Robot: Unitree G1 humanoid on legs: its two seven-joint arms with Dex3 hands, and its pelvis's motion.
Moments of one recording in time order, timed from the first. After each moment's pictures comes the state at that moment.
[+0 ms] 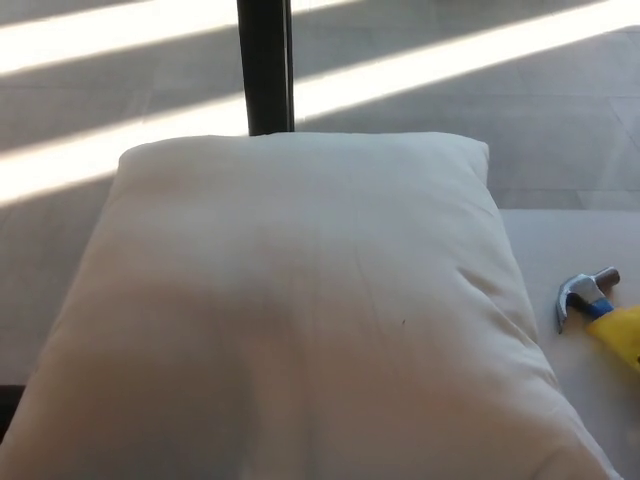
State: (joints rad) left_arm 0.16 0.68 0.56 1.27 -0.29 -0.13 -0.29; right_arm -0.55 -0.62 0.33 0.58 -0.22 0.65 -0.13
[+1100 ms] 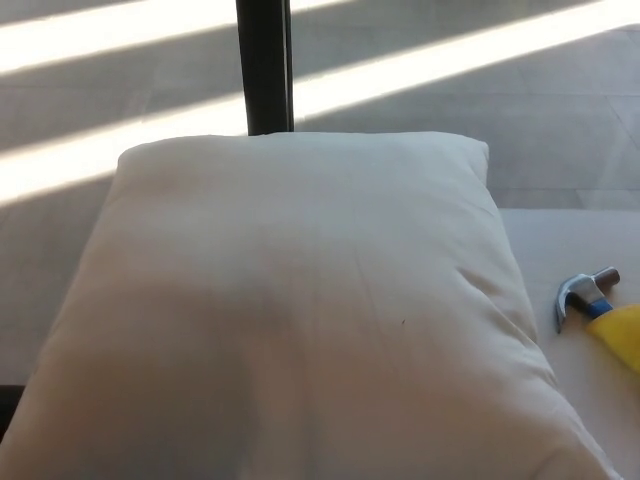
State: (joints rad) left_arm 0.17 0.68 0.52 1.27 -0.28 -0.14 -0.29; right_arm -0.42 -0.91 -0.11 0.55 -0.20 0.33 0.11
